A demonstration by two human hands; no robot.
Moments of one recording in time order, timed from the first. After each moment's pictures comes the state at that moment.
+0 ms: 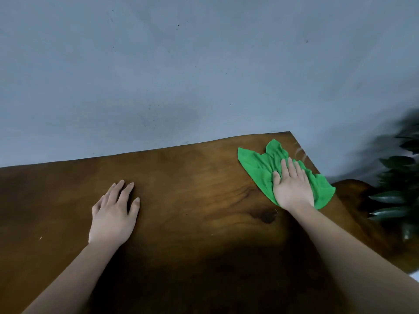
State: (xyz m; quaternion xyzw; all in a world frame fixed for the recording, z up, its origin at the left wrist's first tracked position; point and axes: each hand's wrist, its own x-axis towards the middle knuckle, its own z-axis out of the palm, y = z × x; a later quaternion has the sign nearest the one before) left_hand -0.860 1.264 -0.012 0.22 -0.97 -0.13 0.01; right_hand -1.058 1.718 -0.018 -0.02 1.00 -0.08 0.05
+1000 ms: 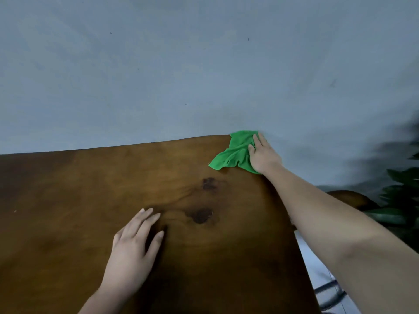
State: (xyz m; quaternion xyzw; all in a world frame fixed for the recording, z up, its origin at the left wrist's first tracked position) left_hand -0.821 1.559 0.024 0.22 -0.96 -0.20 0.02; right_hand -1.215 1.797 -0.007 -0.14 0.95 -0.23 0.13
